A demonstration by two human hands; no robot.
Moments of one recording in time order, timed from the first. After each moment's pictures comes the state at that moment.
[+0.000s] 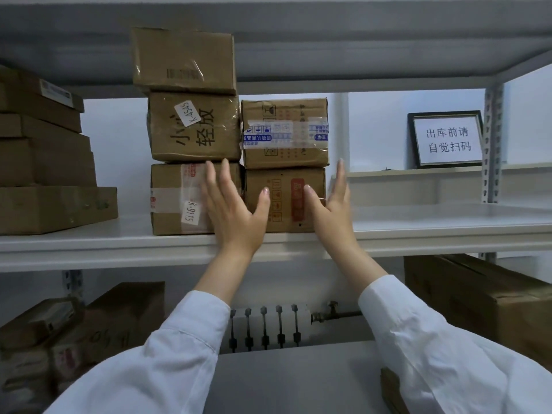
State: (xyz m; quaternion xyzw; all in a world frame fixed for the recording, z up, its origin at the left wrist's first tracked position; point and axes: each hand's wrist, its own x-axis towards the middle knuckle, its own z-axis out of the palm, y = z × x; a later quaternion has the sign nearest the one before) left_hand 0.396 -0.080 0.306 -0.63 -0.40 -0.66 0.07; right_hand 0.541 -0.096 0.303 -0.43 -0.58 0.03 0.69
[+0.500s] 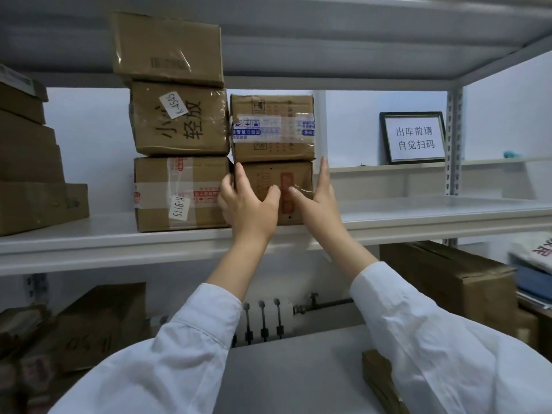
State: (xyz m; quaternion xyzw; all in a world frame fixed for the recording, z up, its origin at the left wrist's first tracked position) left_hand 0.422 -0.097 0.312 -0.63 -0.42 -0.65 -0.10; right_hand 0.533 -0.105 0.306 -0.46 -0.58 0.06 0.67
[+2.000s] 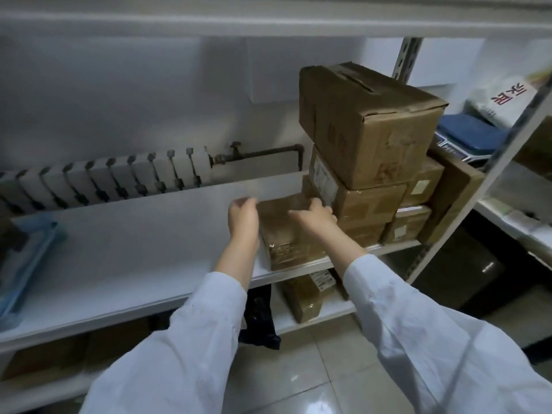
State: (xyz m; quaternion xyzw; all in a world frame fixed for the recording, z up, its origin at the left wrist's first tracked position) left_hand 0.685 -0.085 0.012 -0.38 -0.57 -0.46 -0.56; right_hand 0.801 -0.120 0.012 -0.82 -0.39 0.31 0.27
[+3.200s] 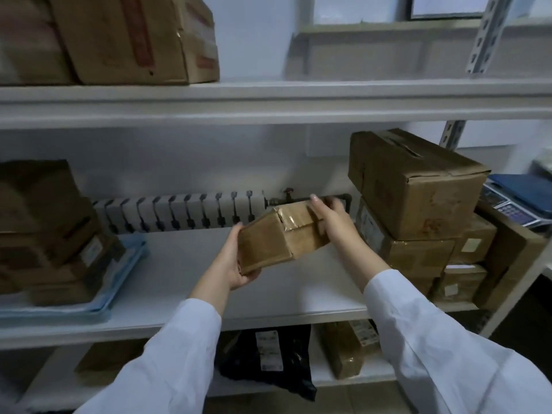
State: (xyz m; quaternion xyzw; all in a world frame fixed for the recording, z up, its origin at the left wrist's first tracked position) left_hand 0.564 -0.100 0.051 -0.27 -0.54 -0.38 -0.71; right_hand 0.754 -0.126 0.088 -0.67 -0.46 0.36 0.46
